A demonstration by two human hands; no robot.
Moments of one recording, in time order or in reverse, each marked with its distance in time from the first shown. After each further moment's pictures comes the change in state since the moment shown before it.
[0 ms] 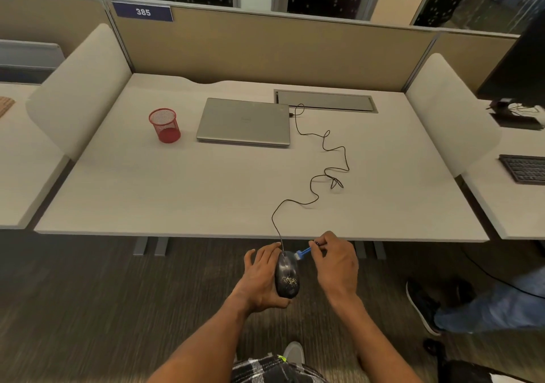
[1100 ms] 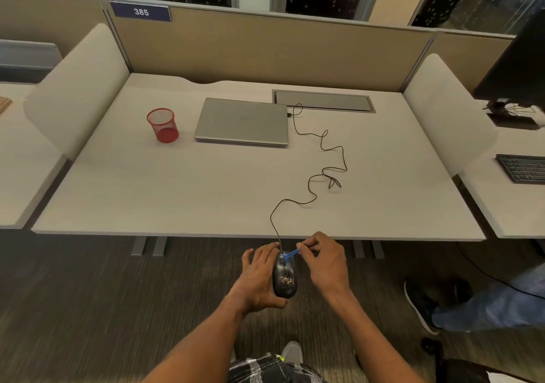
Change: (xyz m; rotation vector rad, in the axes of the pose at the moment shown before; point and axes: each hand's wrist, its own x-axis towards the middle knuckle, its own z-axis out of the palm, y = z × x) left_hand 0.000 0.000 0.000 0.031 -0.021 0.001; right_hand 0.000 -0.010 -0.003 0.178 -0.141 0.027
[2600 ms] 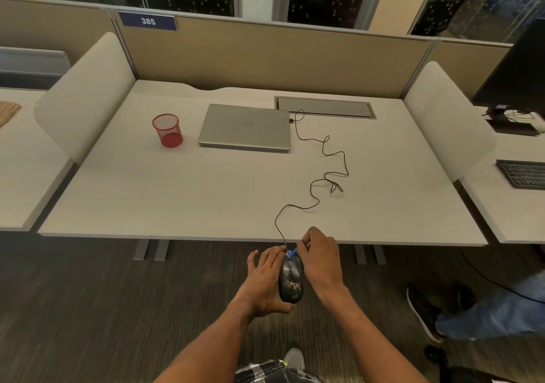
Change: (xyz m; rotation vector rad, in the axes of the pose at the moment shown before) left_hand -0.003 0.010 0.000 0.063 0.024 0.025; right_hand 0.008 -0.028 0.007 -0.148 -0.007 -0.013
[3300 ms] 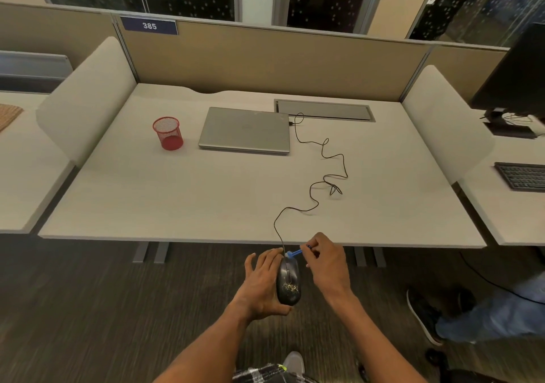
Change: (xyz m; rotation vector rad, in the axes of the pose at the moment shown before) left_hand -0.004 0.000 -0.004 -0.027 0.003 -0.025; right_hand -0.004 0.025 -0.005 0.141 -0.019 -0.044
